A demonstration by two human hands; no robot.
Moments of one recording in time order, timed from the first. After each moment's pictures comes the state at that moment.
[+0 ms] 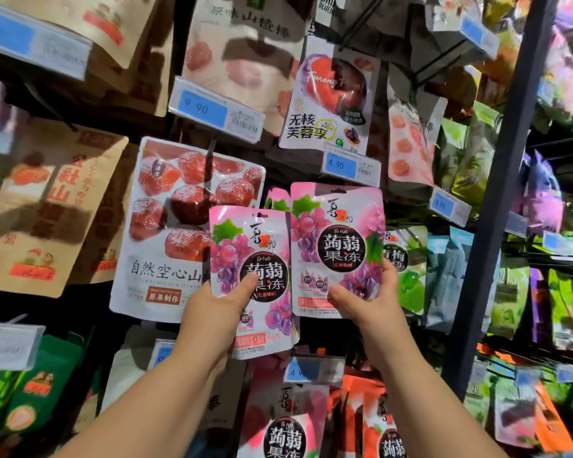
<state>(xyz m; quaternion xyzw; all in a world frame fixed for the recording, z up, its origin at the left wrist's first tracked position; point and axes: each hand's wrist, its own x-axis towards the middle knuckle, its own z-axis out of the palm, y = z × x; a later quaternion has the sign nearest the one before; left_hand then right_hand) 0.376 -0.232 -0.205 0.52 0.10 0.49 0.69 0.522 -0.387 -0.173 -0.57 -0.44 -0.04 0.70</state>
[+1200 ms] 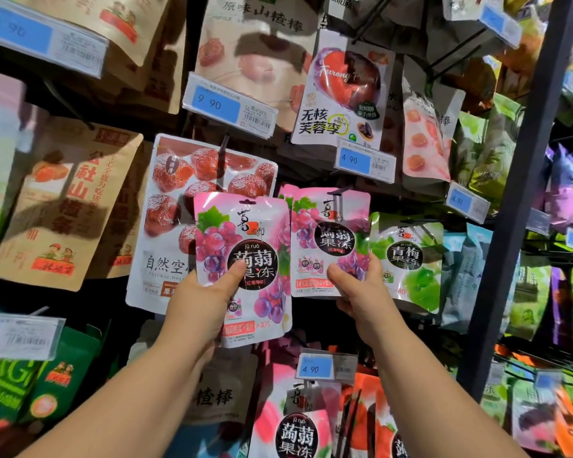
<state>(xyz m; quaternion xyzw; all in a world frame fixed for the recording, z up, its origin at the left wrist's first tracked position) 0.355 -0.217 -0.200 0.50 0.12 0.52 0.69 0.530 -0.351 -0.159 -0.61 -0.39 0.04 0.69</state>
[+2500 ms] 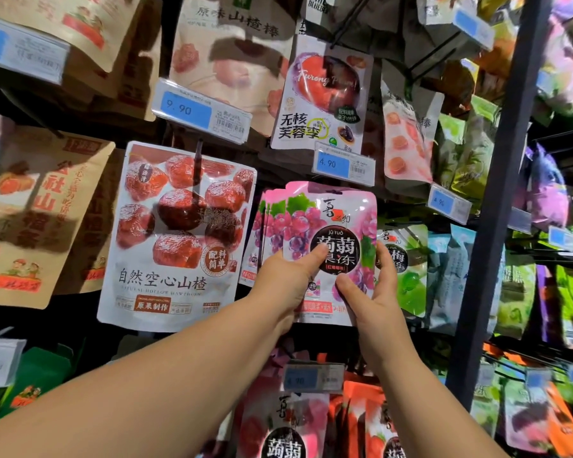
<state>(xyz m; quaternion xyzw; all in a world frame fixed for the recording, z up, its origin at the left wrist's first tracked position) 0.439 -0.274 -0.140 0.57 0.05 0.38 0.73 0.524 -0.384 -0.173 -0.52 -0.48 -0.08 0.71</state>
